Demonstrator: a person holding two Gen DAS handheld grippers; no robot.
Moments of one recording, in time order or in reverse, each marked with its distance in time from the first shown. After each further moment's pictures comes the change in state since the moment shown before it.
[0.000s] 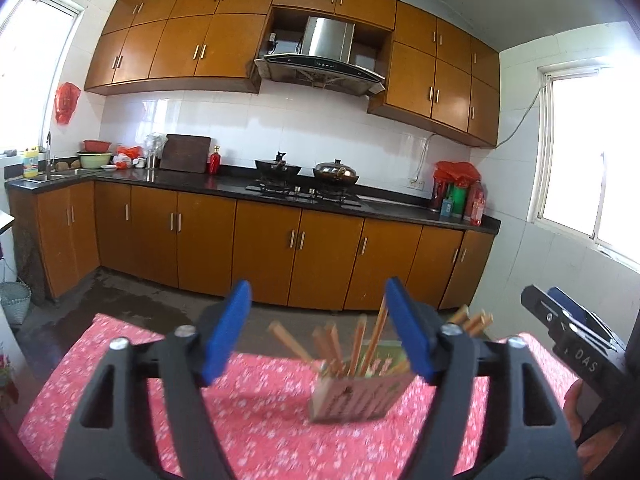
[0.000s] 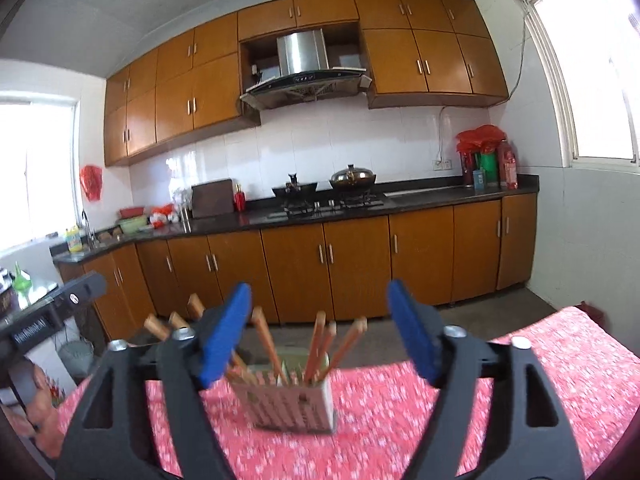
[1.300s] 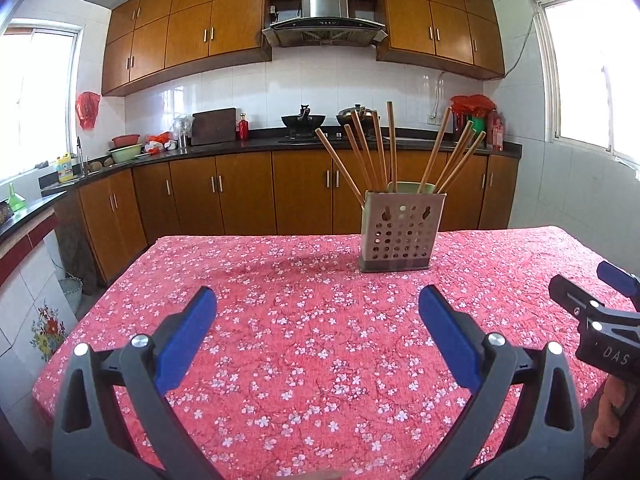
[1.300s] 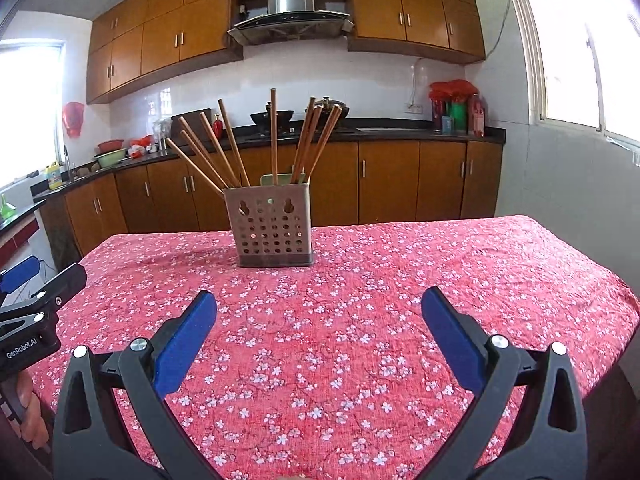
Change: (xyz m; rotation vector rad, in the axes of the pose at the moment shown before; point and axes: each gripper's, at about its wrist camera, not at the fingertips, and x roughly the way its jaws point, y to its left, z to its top) left arm -0.112 -0.001 -0.170 0.140 0.129 0.147; right arm -0.099 0.024 -0.151 -0.039 0.196 -0.128
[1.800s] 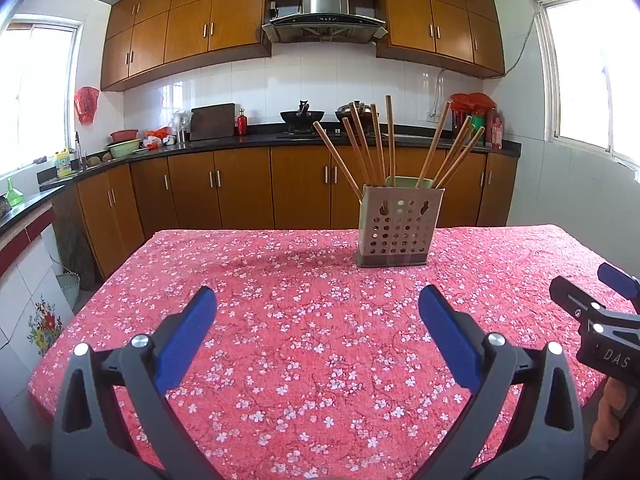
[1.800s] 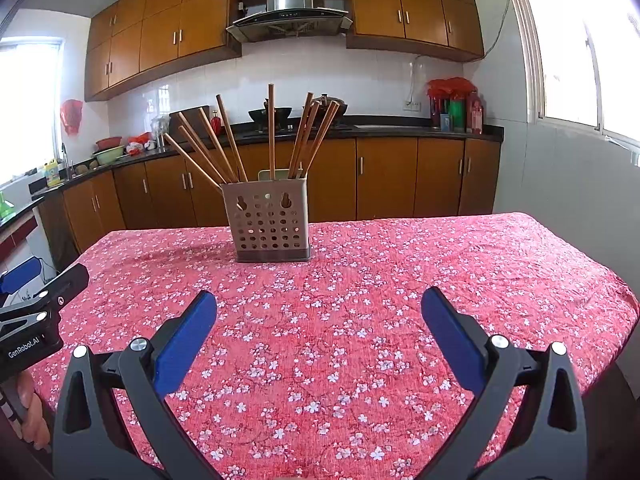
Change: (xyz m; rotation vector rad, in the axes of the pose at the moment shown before) left arm 0.002 -0.003 -0.003 -0.009 0.016 -0.007; right arm 0.000 -0.001 -0.003 -0.003 0.009 -0.006
